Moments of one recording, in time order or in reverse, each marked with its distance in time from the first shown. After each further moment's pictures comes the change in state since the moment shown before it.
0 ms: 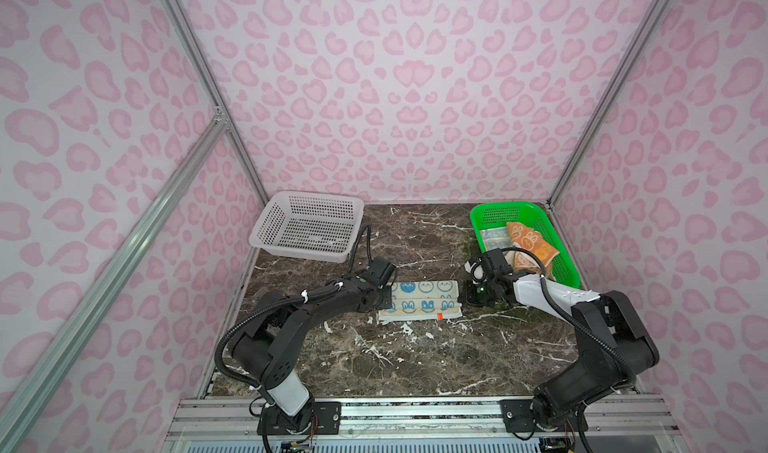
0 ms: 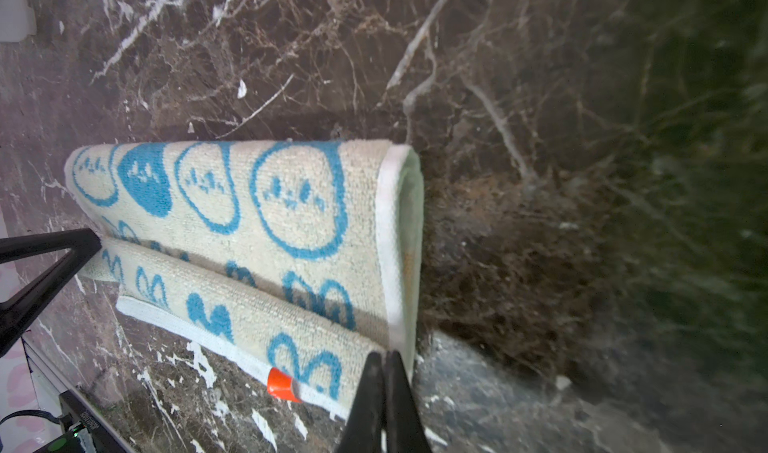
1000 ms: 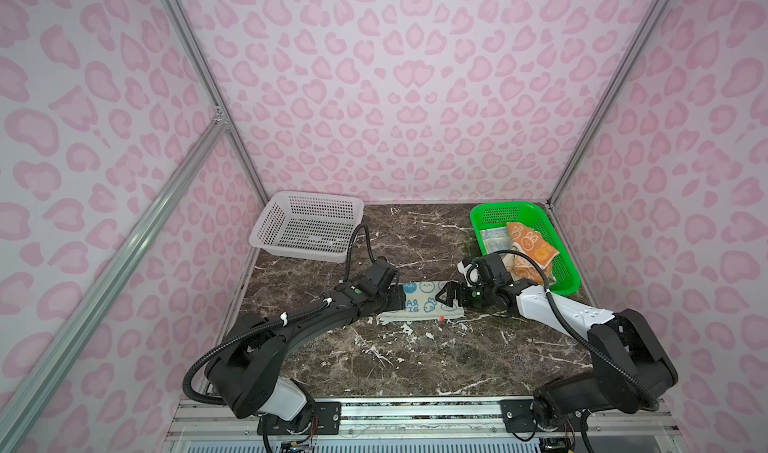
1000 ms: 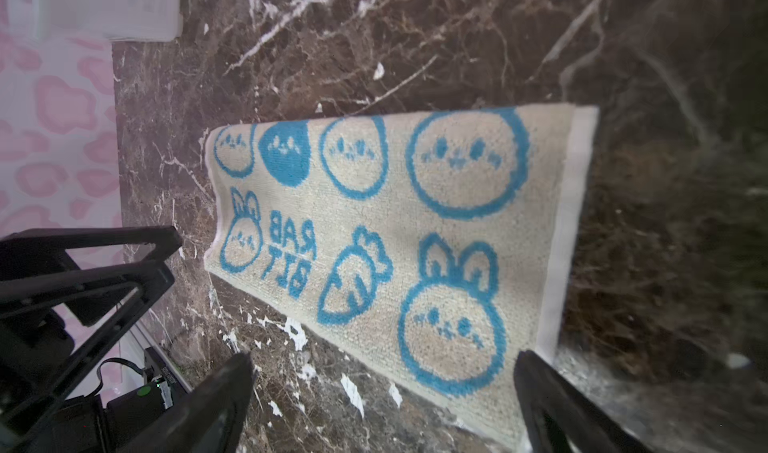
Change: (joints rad) left arm -0.081 -0.159 -0.073 0.126 0.157 -0.143; right arm 0.094 -0.125 -0.084 0.118 -0.086 0.129
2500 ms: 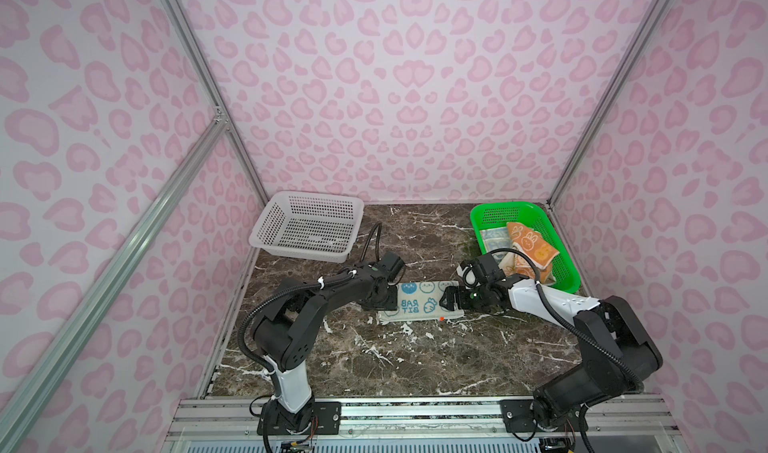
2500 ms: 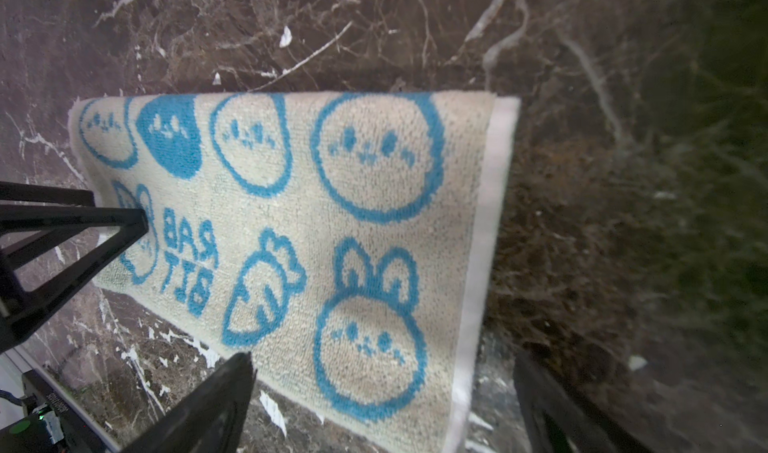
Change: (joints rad) left arm 0.063 0.307 0.245 -0.332 -0.096 0.127; right arm 0.014 0.083 0.066 -0.112 0.132 -0.120
